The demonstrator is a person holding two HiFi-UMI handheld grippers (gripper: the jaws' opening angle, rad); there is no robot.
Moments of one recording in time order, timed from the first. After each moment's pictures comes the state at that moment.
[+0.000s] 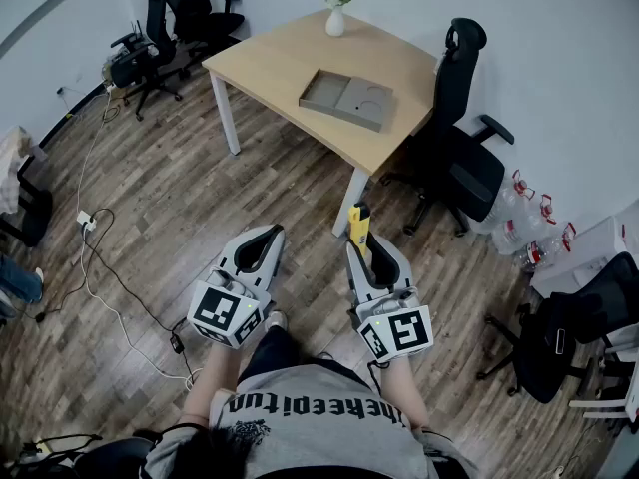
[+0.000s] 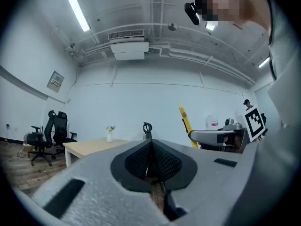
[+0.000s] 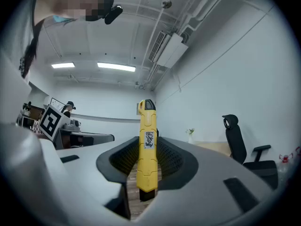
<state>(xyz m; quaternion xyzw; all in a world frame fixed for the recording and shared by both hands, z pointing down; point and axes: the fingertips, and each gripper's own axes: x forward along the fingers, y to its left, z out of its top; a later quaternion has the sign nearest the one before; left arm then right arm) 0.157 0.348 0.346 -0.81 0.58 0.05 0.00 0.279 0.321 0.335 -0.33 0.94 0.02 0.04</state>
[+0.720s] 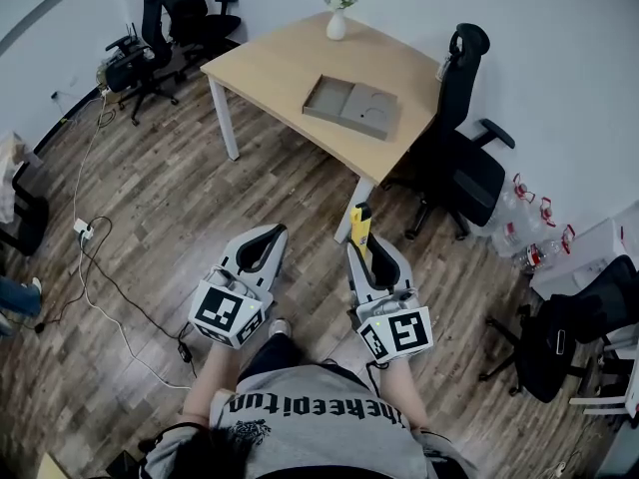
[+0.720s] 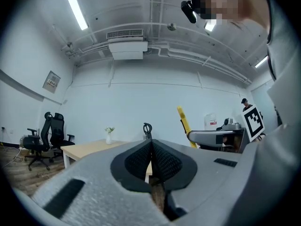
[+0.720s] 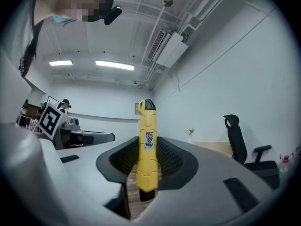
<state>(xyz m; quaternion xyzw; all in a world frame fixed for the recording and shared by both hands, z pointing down) 0.118 0.324 0.340 -0.82 0.57 0.04 0.01 0.236 0.301 0.333 -0.34 0.94 0.02 0.04</state>
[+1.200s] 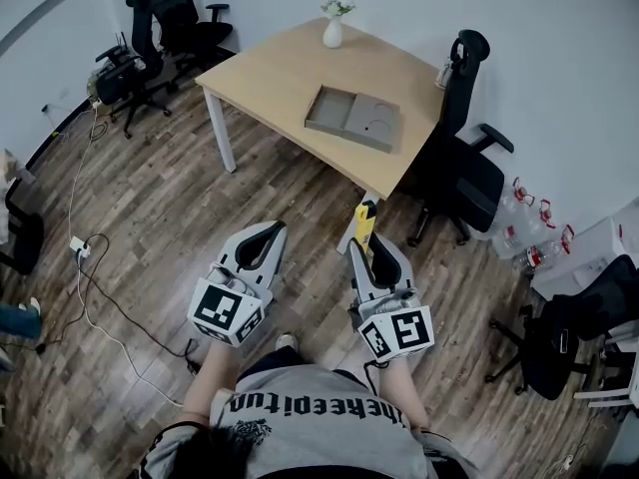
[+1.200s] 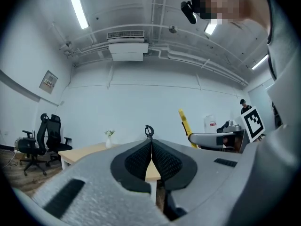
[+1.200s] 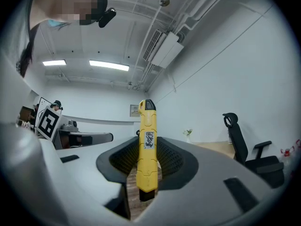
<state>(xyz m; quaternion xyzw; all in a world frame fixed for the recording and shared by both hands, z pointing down) 0.062 0.277 0.334 -0.83 0.55 0.05 0.03 0.188 0.257 0.333 -0.37 0.93 0.01 0.06</state>
